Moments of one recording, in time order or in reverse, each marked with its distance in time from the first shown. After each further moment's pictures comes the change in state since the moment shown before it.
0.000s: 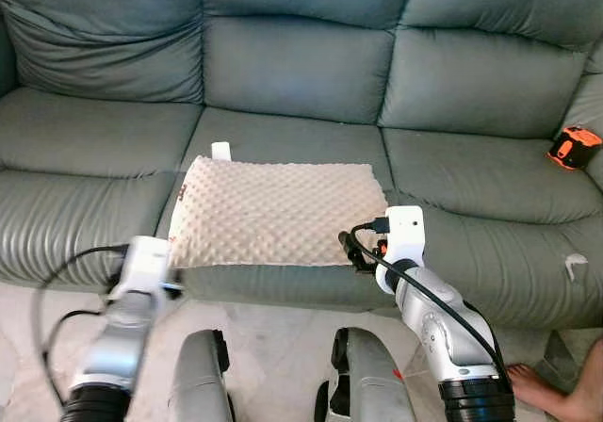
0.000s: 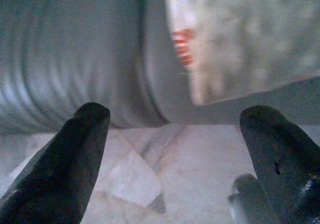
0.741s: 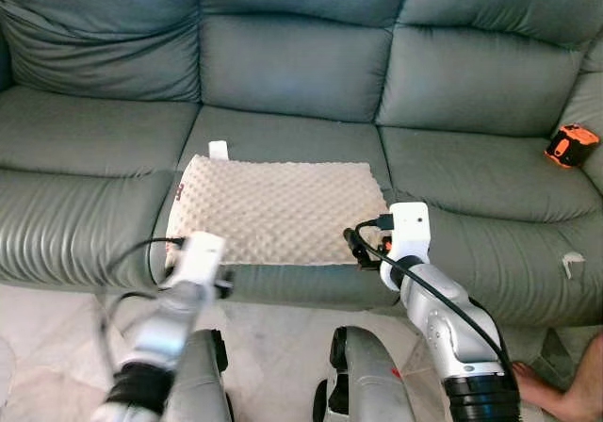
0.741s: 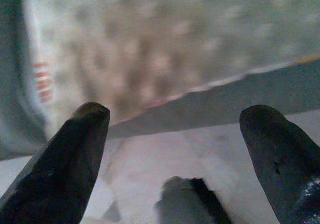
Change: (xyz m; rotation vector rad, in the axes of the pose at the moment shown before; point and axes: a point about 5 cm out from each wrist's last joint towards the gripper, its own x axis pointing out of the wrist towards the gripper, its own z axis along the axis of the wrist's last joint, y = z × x) left arm 0.010 -0.056 0.022 0.019 0.013 -0.189; right arm -0.001 -0.007 0.005 -0.019 -0.009 -0.017
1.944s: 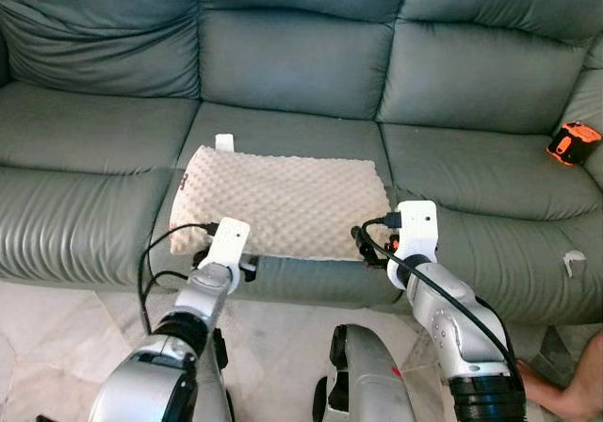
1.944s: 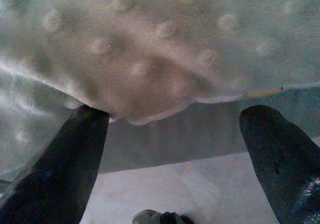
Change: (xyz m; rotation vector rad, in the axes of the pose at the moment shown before) left arm 0.035 -0.025 0.022 -0.011 -0.024 -0.046; right arm -0.002 -0.005 0.003 0.001 -0.007 -0.032
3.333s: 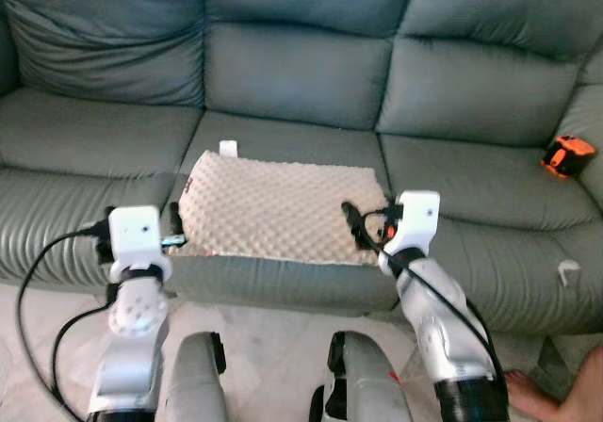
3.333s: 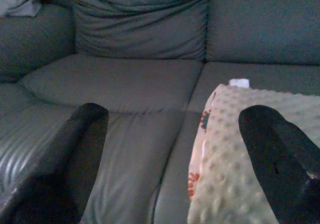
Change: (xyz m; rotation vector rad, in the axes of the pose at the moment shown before) left arm -0.098 0.072 0.019 -0.208 -0.557 0.483; right arm 0.007 0.011 0.019 0.056 -0.309 0.091
